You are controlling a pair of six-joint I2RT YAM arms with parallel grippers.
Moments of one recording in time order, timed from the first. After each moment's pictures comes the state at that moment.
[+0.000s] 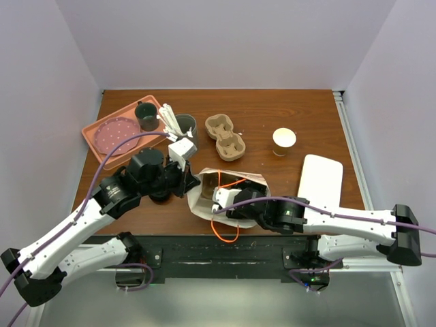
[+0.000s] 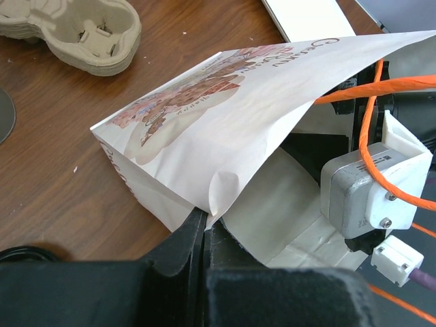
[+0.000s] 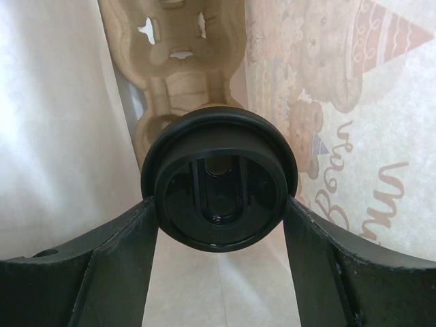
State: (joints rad) left arm -0.80 0.88 0.99 -0.60 0.15 -0.24; right arm 1.29 1.11 0.83 -0.54 0.60 -0.42
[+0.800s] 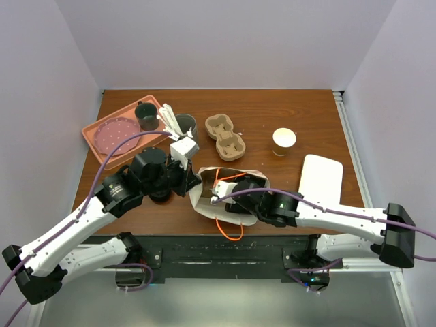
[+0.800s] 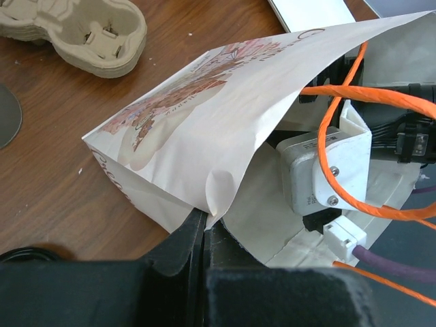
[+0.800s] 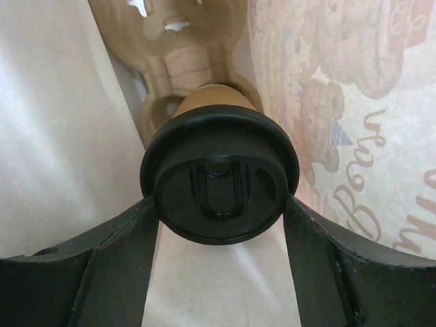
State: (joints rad) left arm -0.81 0.90 1.00 -0.59 0.12 -0.24; right arm 1.18 1.16 0.83 -0.50 0.52 -0.42
